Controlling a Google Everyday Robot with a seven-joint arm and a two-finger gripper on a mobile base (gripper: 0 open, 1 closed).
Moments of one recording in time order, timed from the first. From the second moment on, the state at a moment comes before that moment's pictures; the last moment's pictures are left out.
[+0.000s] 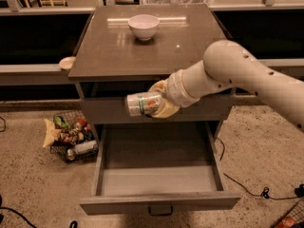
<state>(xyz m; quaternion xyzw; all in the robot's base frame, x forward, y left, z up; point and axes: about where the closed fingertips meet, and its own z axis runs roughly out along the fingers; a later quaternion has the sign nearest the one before) 0.578 -0.011 0.776 -0.74 0.56 0.10 0.36</state>
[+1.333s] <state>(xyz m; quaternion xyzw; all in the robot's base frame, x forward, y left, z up) 0.605 -0.034 0.880 -0.70 0.52 0.08 0.48</state>
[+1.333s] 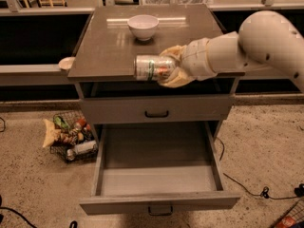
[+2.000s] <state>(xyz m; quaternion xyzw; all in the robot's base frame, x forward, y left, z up) 0.614 -0.035 0.893 -0.69 0.53 0.08 0.48</state>
